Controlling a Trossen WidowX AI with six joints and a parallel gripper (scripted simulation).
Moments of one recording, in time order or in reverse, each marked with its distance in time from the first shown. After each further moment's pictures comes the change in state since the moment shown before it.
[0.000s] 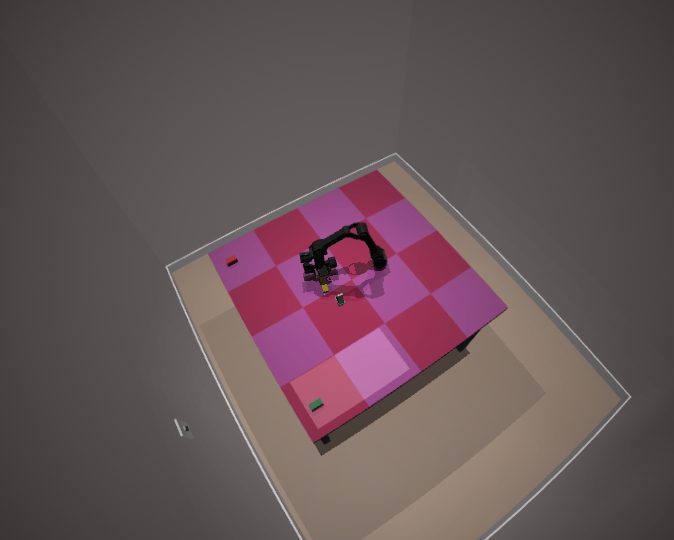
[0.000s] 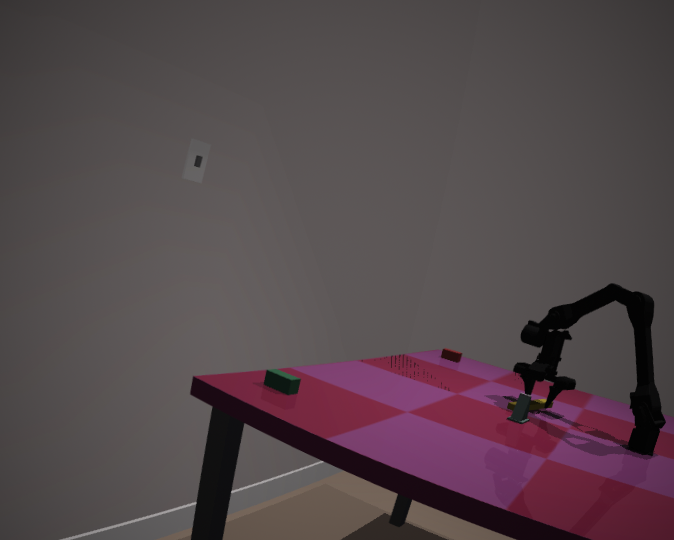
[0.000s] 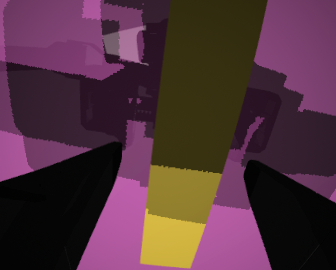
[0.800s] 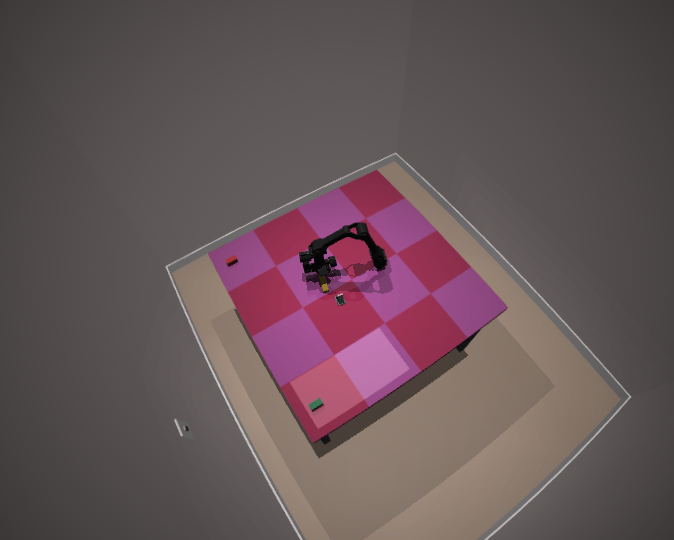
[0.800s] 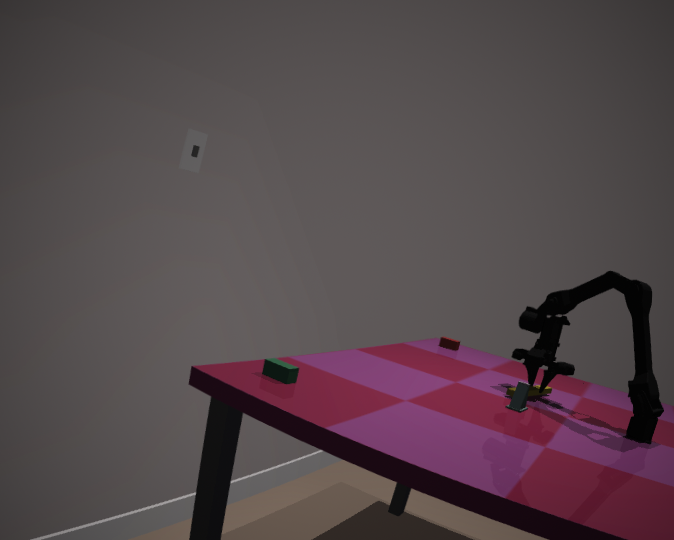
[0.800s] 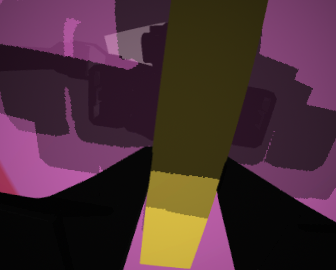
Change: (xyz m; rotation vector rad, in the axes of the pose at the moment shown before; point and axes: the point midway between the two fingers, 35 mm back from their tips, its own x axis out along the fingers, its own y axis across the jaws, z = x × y) arm -0.008 -0.001 0.000 0.000 -0.001 0.007
